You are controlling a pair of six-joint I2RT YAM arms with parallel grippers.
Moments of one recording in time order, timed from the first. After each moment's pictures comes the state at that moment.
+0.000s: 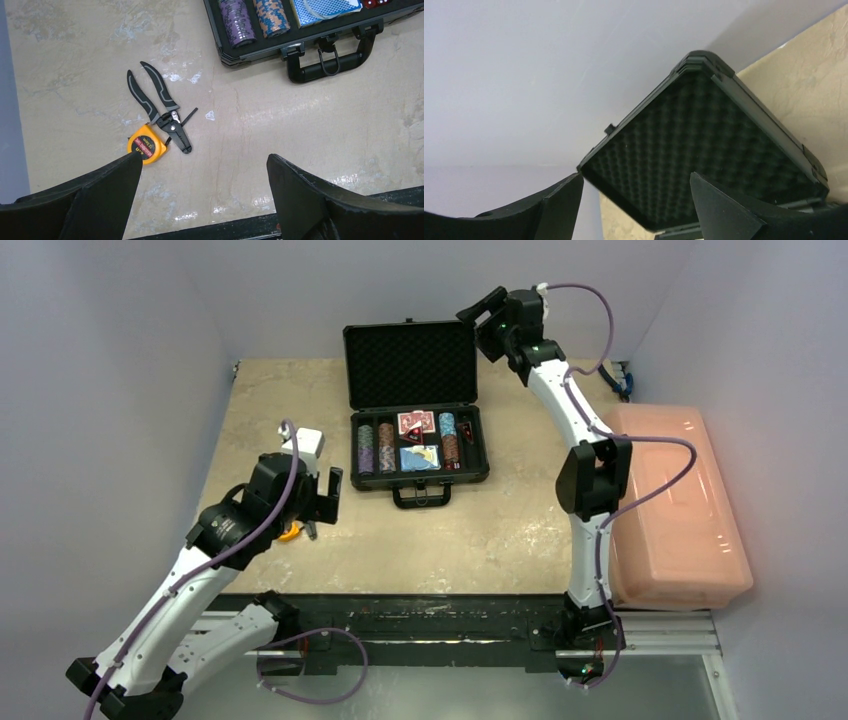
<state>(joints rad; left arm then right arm) -0.58 0.81 1.03 -0.92 -0.35 -0.22 0.27 2.15 2.14 -0.32 -0.02 1.06</state>
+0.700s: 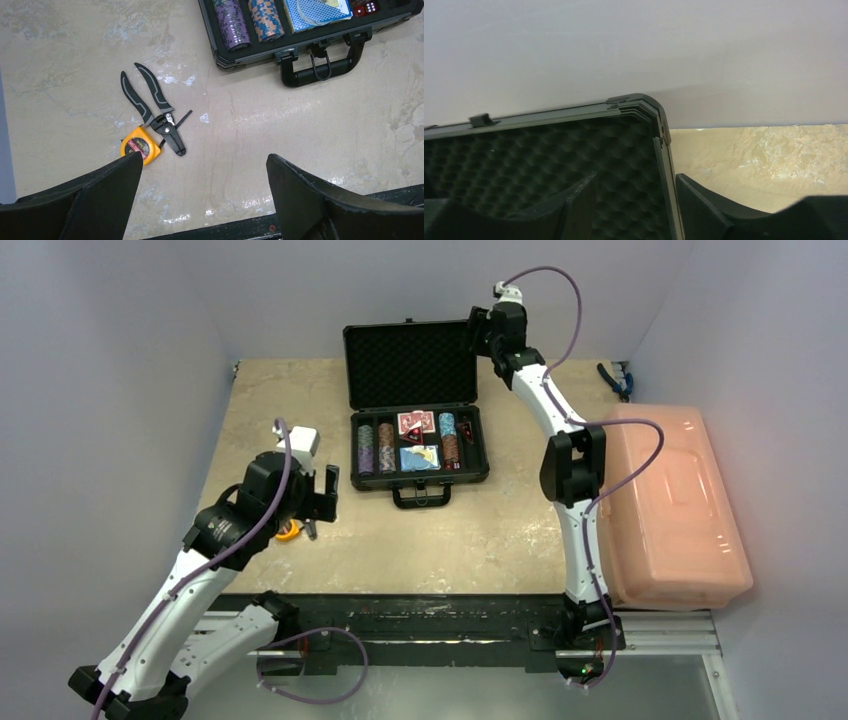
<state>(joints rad) -0.52 0.79 1.02 -0.90 -0.28 -0.22 0.28 2.38 2.30 -0.22 0.06 0.36</state>
